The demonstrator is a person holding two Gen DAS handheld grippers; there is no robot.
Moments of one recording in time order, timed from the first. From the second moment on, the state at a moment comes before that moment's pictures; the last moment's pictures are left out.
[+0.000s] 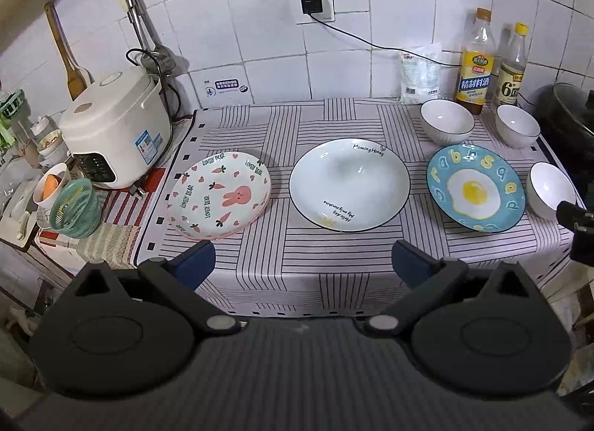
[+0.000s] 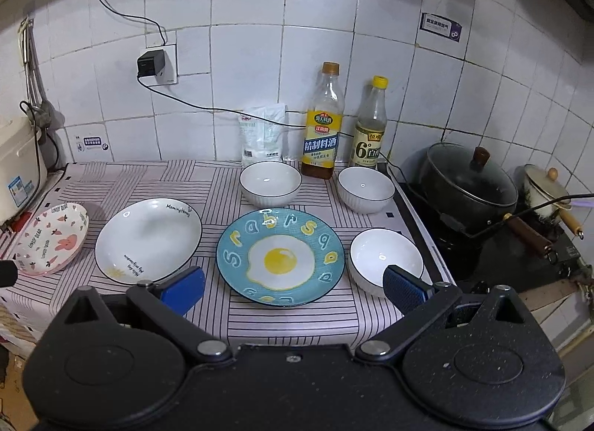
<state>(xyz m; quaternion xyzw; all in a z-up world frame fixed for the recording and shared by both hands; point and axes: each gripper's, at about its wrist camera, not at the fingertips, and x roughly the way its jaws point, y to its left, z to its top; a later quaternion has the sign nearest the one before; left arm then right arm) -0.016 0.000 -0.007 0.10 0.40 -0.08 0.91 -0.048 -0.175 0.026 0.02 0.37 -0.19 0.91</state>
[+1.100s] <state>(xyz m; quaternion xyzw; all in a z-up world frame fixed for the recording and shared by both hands) -0.022 0.007 -0.013 0.09 0.40 -0.09 0.91 -0.063 -0.173 0.029 0.02 0.34 -0.20 0.92</state>
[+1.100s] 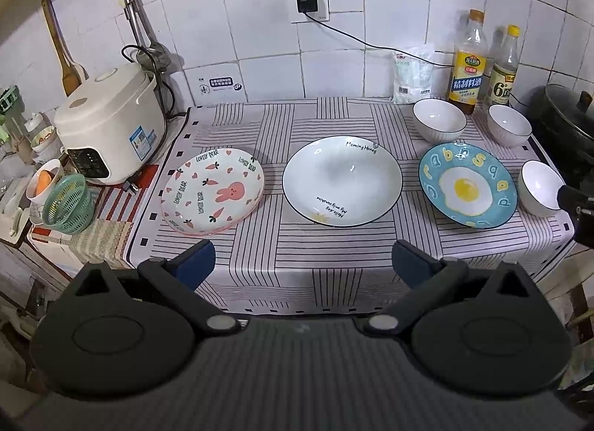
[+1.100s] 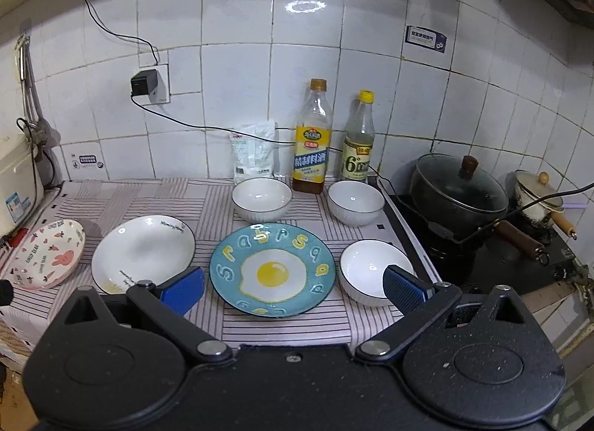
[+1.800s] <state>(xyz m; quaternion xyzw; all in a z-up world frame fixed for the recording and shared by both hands) 0.120 0.024 -0.107 -0.01 0.45 -0.07 0.89 0.039 -0.157 -0.063 0.07 0.30 0.05 0.95</state>
